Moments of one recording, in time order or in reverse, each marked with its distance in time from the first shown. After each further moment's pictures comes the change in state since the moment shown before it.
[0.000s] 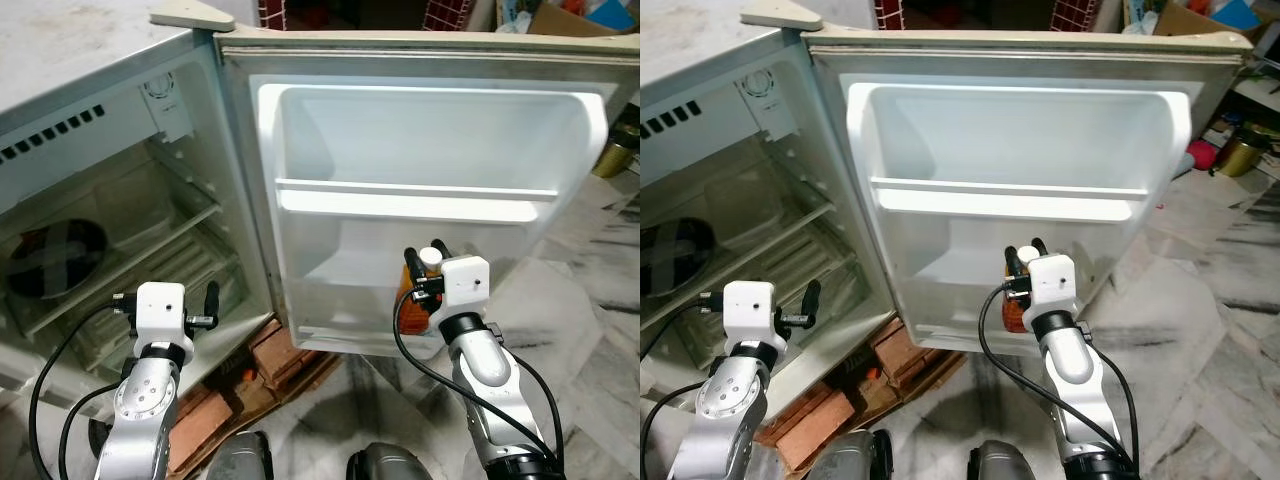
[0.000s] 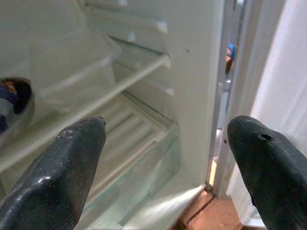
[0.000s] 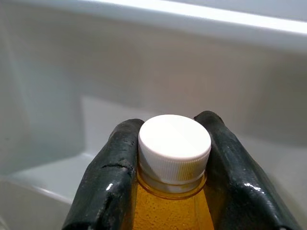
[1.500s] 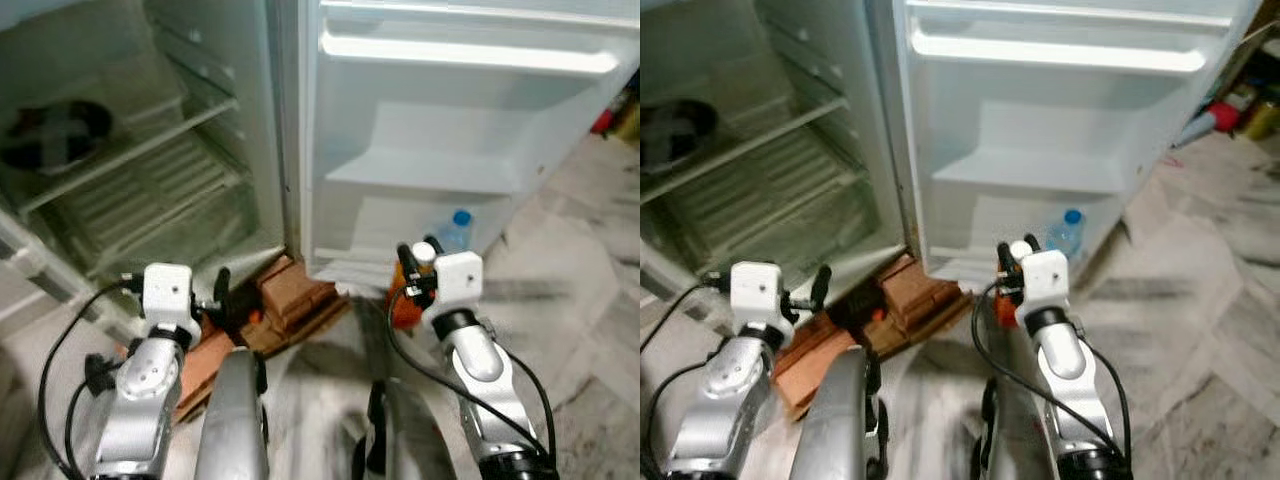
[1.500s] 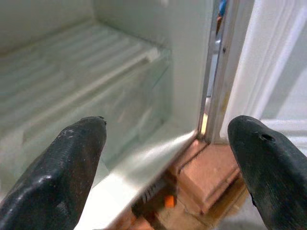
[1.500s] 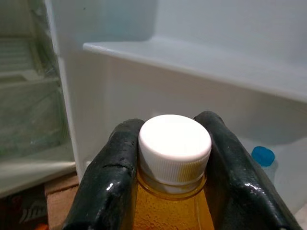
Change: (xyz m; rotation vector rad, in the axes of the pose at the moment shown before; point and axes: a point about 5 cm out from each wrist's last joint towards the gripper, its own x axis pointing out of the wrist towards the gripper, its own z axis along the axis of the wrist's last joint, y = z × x) left arm 0.014 -0.005 0.014 -0.021 -0.029 -0.081; right arm 0.004 0.007 0.006 0.003 -0.016 0.022
